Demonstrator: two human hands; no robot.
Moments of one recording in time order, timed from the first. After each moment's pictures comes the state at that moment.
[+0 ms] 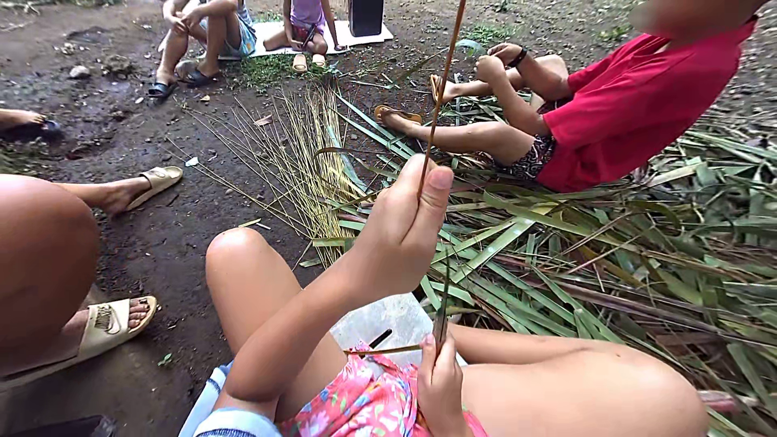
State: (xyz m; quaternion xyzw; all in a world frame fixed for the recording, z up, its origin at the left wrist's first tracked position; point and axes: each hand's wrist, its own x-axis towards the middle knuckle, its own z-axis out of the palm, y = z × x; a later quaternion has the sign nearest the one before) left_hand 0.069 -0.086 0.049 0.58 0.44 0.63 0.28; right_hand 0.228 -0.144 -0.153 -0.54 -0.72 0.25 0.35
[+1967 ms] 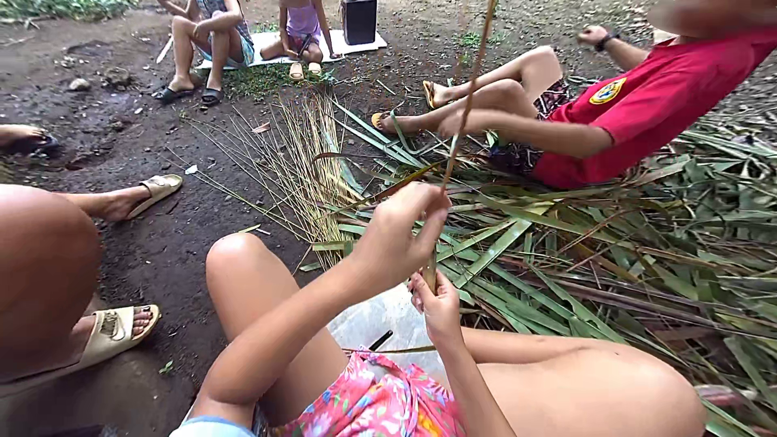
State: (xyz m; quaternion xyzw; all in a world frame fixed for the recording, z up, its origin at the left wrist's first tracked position) left_hand 0.063 -0.077 0.023 0.68 0.51 0.52 0.09; right_hand 0.193 -0.060 -0.131 -0.40 -0.49 0.62 0.47
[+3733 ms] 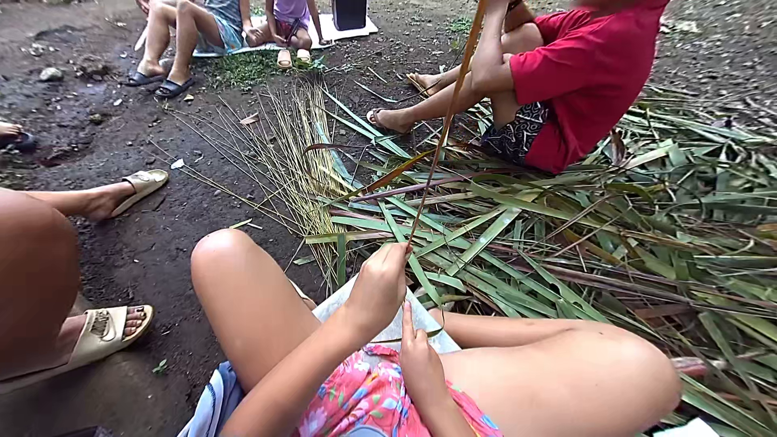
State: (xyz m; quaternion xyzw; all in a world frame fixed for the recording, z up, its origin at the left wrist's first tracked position) left_hand 0.094 -0.106 -0.059 0.64 0.61 0.46 0.02; right_hand 0.218 -0.135 -0.153 -0.57 -0.79 0.22 -0.09
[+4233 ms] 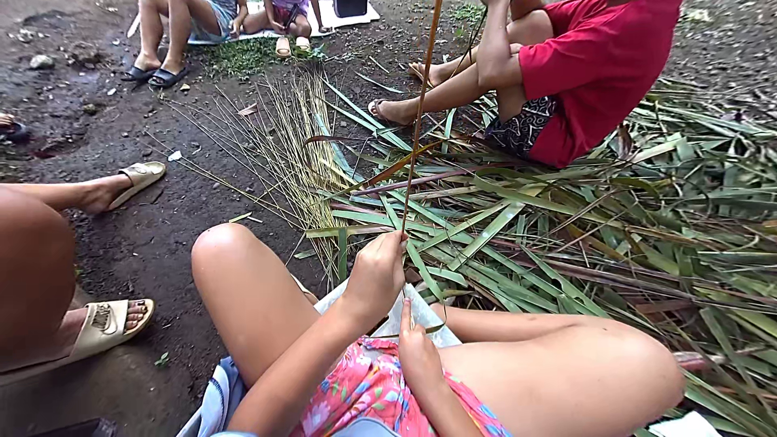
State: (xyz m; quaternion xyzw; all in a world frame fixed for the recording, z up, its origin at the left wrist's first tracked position) left_hand 0.085 -0.102 -0.059 0.62 0.63 0.47 0.01; right_hand 0.203 -0.121 -0.146 -0.57 -0.73 0.28 -0.26
